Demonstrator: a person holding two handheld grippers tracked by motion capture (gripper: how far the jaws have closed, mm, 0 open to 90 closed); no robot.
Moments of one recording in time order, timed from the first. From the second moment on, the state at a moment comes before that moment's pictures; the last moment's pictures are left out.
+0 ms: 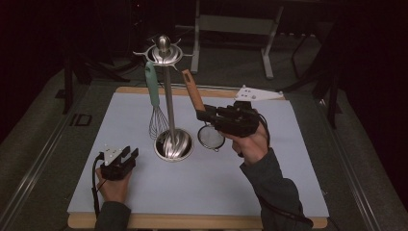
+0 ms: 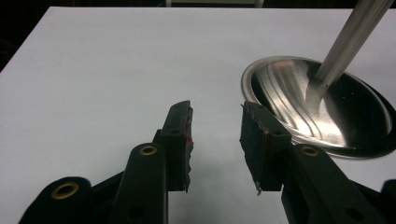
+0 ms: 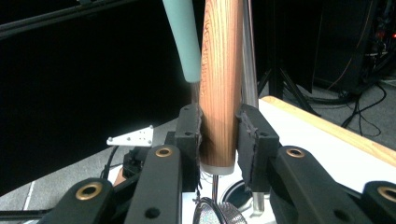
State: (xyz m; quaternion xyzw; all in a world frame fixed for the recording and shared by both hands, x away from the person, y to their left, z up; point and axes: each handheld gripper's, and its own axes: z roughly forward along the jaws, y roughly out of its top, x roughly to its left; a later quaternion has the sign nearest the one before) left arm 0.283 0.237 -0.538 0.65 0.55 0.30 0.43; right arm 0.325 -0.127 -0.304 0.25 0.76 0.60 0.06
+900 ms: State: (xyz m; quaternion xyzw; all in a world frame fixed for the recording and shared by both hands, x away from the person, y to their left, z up) left arm 0.283 0.237 -0.538 0.65 0.55 0.30 0.43; right arm 0.325 -0.117 -0.293 0.21 0.75 0.63 0.03
